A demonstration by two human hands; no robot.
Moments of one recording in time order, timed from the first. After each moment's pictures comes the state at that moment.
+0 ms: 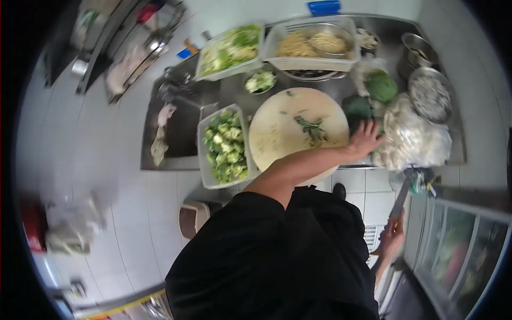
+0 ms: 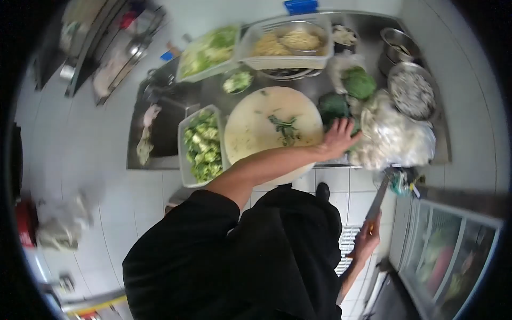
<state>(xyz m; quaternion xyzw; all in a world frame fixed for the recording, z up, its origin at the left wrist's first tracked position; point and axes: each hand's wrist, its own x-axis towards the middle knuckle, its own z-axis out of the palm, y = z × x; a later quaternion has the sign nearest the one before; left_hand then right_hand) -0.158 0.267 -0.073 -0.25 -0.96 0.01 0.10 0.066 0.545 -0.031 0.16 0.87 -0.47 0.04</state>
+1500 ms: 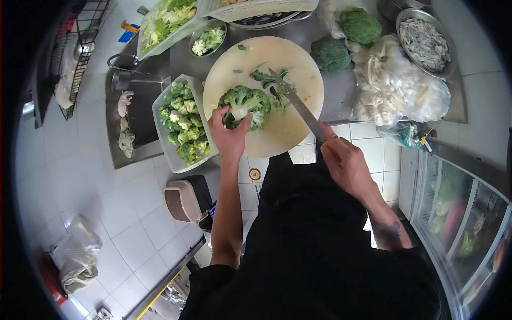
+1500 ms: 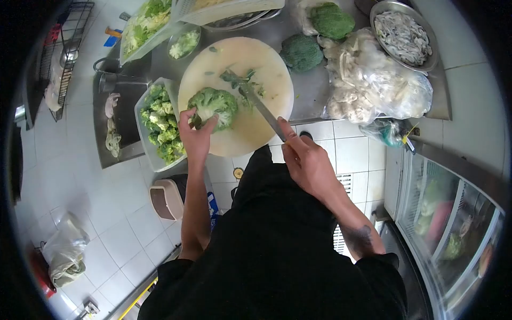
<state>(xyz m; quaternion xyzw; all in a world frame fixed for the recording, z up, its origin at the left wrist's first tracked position) 0.039 0.086 0.003 0.36 -0.82 -0.40 0.18 -0.038 0.387 0.062 -0.25 0.81 -0.49 0.20</state>
